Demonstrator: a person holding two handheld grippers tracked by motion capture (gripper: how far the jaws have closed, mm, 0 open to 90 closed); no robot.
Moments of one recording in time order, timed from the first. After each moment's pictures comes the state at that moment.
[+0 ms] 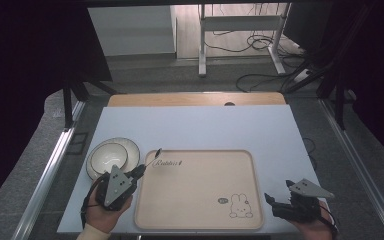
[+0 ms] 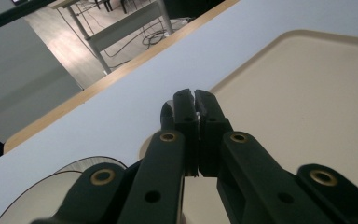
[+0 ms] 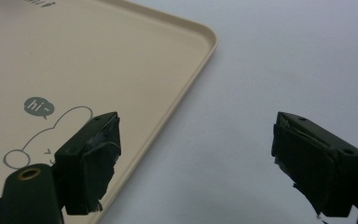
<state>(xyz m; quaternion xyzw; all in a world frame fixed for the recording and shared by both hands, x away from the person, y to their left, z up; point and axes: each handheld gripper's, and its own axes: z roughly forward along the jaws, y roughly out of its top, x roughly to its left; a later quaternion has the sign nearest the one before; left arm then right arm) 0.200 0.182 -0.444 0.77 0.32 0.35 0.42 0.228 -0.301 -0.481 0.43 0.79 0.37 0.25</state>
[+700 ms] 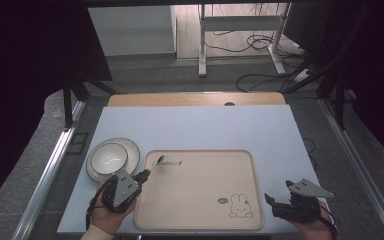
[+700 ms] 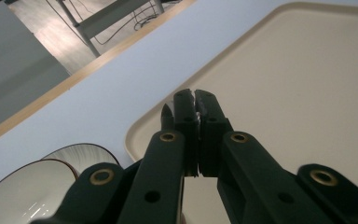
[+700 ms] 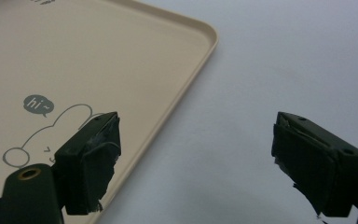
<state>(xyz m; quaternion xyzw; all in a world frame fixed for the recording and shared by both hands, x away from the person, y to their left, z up) 0.204 0.175 -0.463 0.79 0.32 0.34 0.39 0.228 -0.301 -0.482 0.43 0.79 0.37 0.24</state>
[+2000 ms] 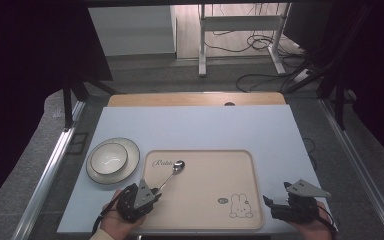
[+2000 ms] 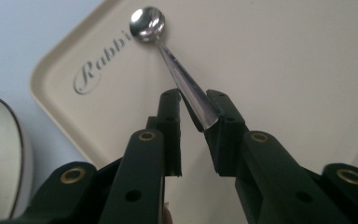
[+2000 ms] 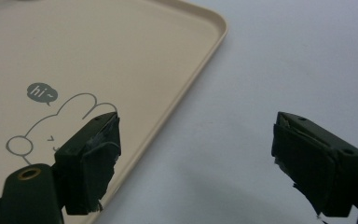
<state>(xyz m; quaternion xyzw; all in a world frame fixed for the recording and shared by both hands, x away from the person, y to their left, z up) 0.207 0.154 -0.504 0.87 0.31 0.22 0.31 0.228 -0.299 -0.486 0.42 0.80 0.36 0.23</state>
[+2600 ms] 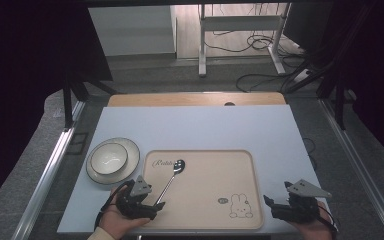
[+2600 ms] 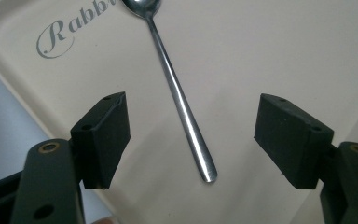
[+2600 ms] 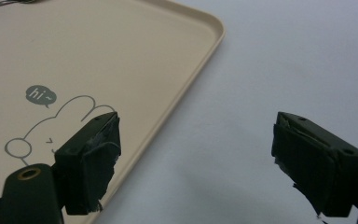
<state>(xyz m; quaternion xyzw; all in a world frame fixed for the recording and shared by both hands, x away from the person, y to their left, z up) 0.220 0.162 -0.511 0.86 0.37 0.13 0.33 0.228 -0.299 -0.485 0.42 0.80 0.36 0.24</state>
